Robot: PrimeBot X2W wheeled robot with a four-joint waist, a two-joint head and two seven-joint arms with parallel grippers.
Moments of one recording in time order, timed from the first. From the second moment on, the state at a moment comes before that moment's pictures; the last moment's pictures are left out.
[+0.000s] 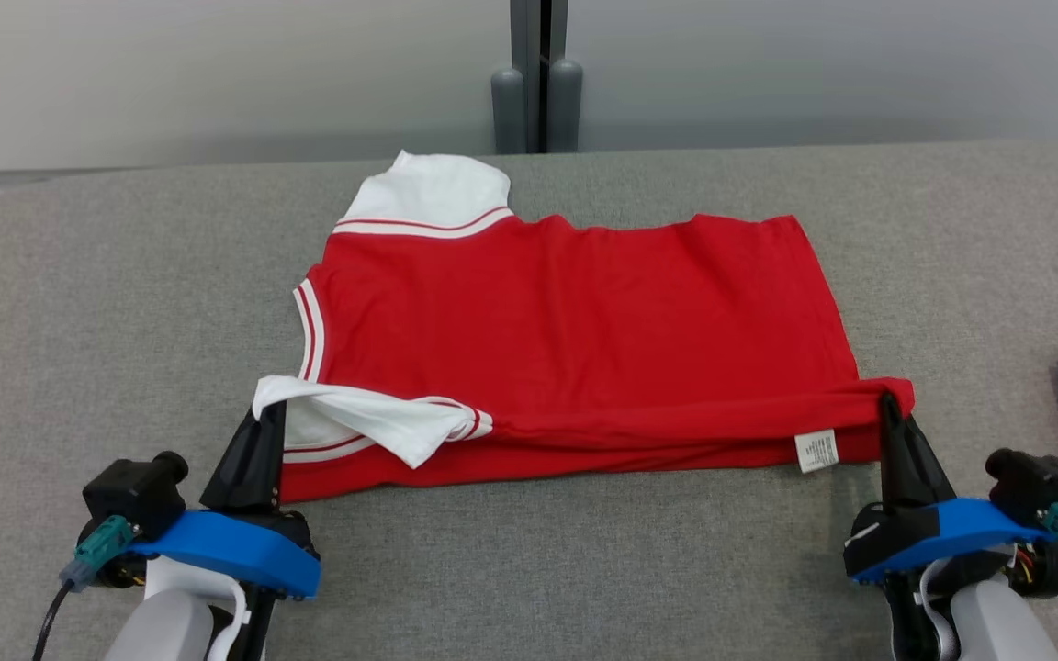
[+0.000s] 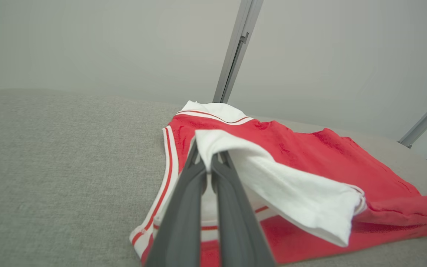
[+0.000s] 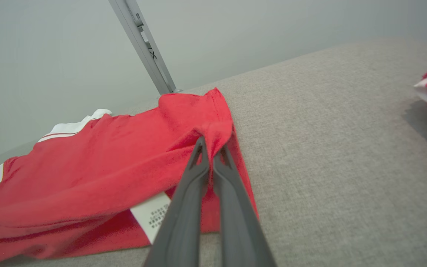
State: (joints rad) left arm -0.22 0.24 -0.27 0.40 -0.55 -0.13 -0.26; right arm -0.24 -0.05 -0.07 0.51 0.34 0.13 -0.26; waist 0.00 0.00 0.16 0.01
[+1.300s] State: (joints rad) left arm -0.17 0.29 -0.28 0.50 -0.65 -0.13 -0.26; right arm -0.26 -0.05 -0.09 0.47 0.33 0.13 -0.26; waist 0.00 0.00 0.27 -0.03
